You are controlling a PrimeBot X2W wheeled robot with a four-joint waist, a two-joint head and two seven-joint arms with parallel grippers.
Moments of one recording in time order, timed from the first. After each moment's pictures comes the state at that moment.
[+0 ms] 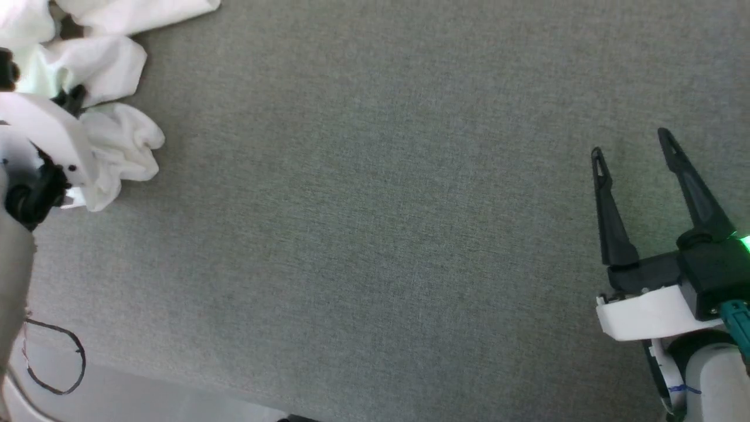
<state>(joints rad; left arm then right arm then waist) -0.97 0.58 -0.49 0.92 -0.71 -0.12 0.11 -0.12 -0.07 0.01 -0.32 -0.21 0.13 -0.05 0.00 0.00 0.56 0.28</state>
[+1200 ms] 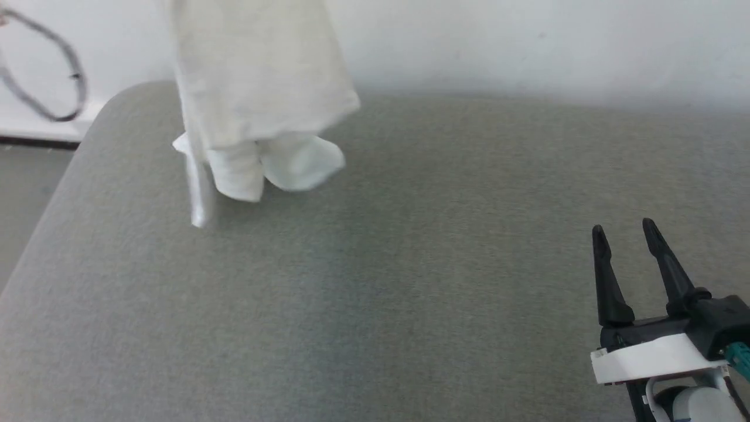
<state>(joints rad) -1.54 0.48 -0.53 0.44 -0.68 -0.01 0.23 -0.01 -0.05 -0.05 -0.03 0.06 0.13 -0.25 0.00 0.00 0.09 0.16</state>
